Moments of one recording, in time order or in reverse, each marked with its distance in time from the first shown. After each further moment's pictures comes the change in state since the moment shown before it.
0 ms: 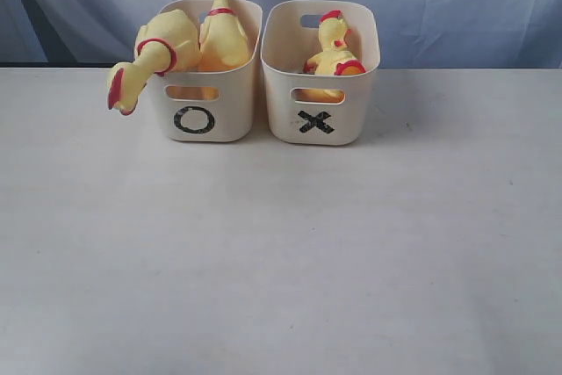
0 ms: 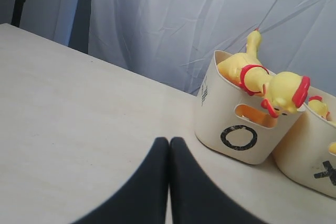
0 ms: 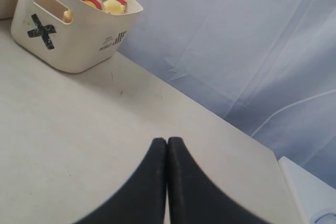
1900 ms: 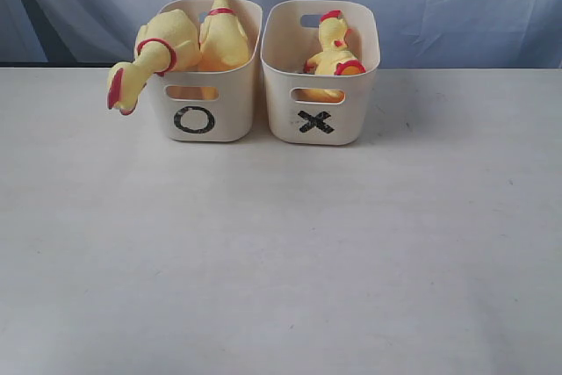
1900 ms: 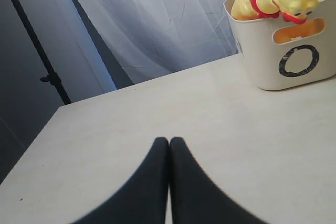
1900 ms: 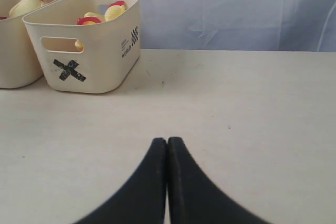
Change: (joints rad) left arm 0.000 0.000 0.000 0.037 0.032 0.655; right arm 0.000 0.000 0.000 0.004 0.079 0.581
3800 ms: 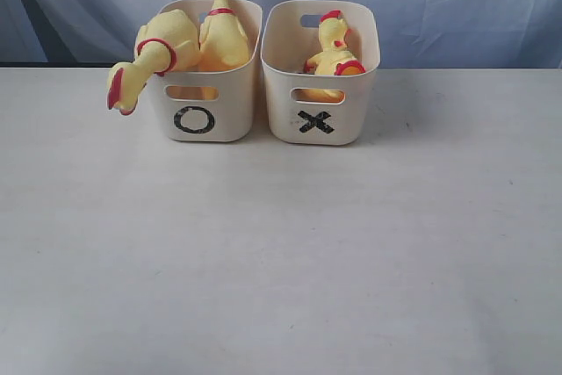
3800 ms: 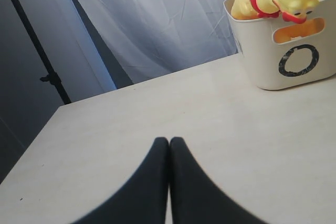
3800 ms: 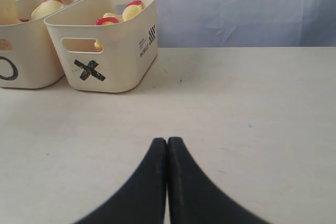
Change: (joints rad) left arm 0.000 0.000 0.000 0.000 0.002 0.000; right arm 0.041 0.000 0.000 0.045 0.002 0.000
